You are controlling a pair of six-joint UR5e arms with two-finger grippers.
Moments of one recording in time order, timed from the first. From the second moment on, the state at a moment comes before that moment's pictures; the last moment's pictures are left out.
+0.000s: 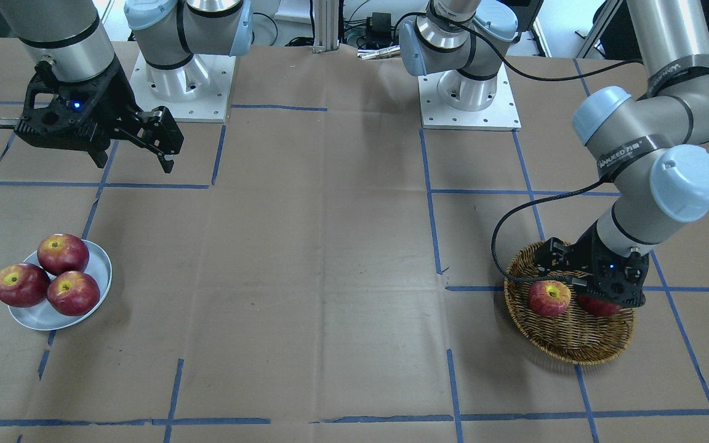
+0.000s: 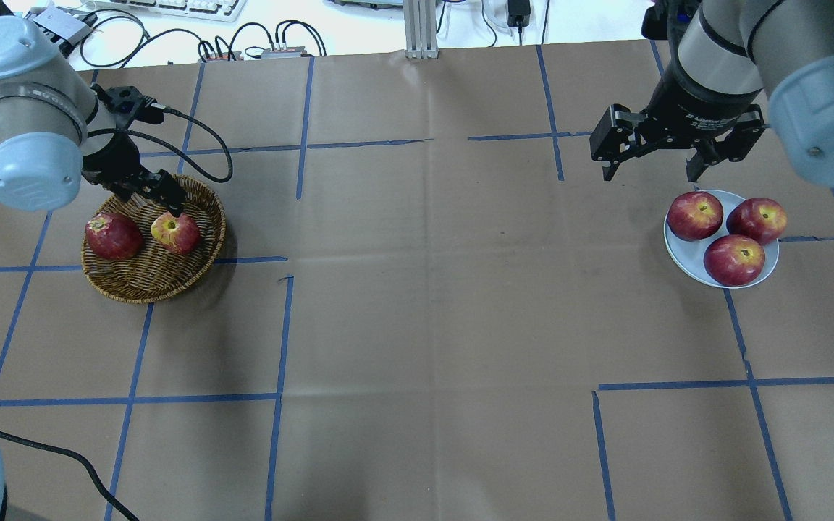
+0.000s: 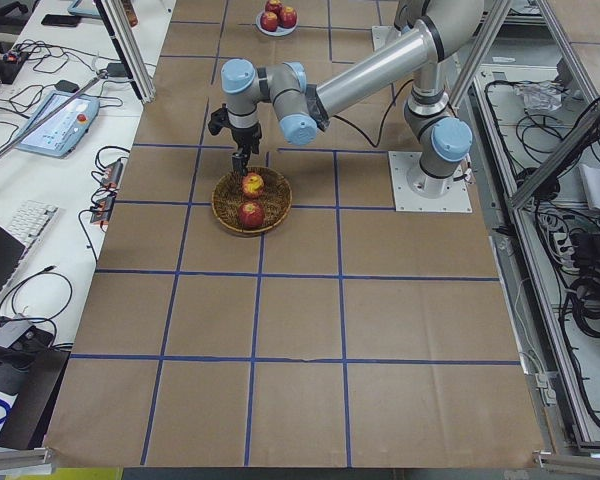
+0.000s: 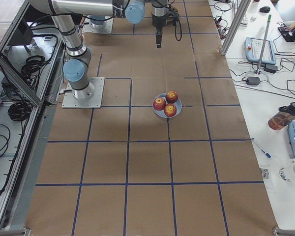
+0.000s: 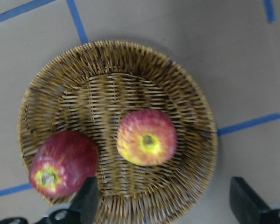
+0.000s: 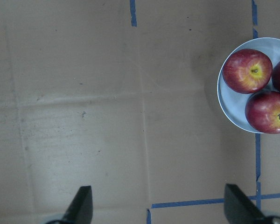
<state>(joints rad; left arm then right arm) -1.27 -1.89 -1.74 -1.07 1.61 0.62 1.54 -1.61 1.67 -1.69 -1.58 0.05</state>
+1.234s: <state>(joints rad) -1.27 -2.05 -1.77 -0.95 1.61 0.59 1.54 -1.61 1.67 -1.69 -1.58 0.05</state>
